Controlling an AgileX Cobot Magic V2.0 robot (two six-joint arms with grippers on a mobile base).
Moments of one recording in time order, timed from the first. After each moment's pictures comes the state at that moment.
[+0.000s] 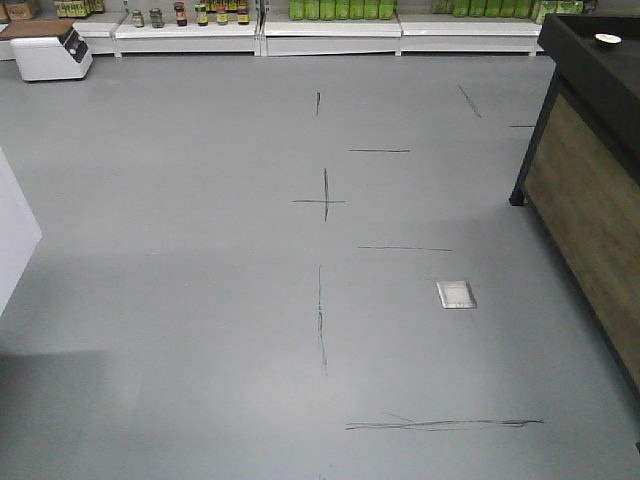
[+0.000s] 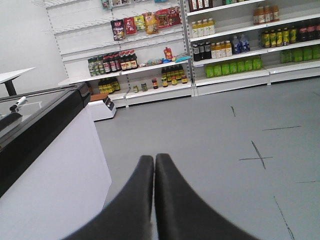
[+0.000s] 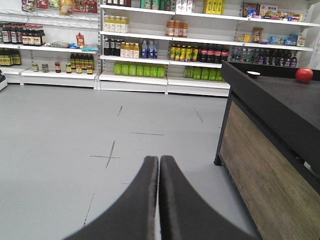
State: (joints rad) left arm 0.11 -0.01 0.02 0.25 0.10 -0.12; right arm -0.04 -0.01 0.03 -0.07 0.12 -0.01
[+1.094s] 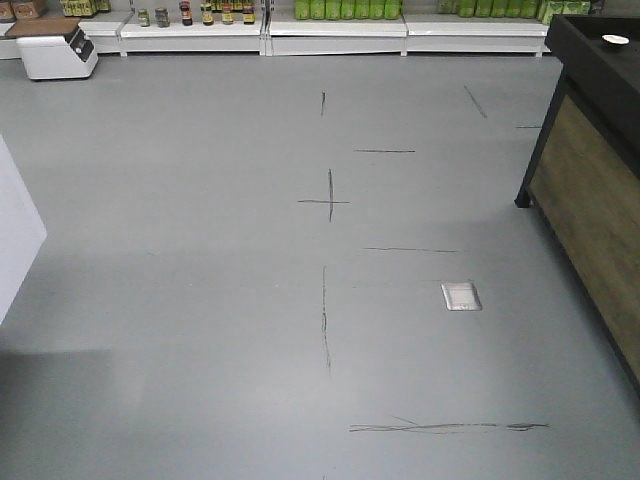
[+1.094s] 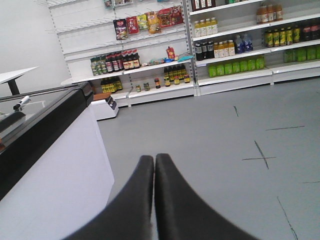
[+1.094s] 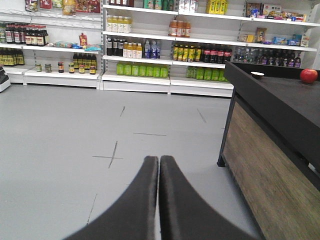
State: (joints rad) left arm 0.11 -0.01 0.02 0.25 0.10 -0.12; right arm -0.04 -0.01 0.03 -0.07 0.12 -0.01
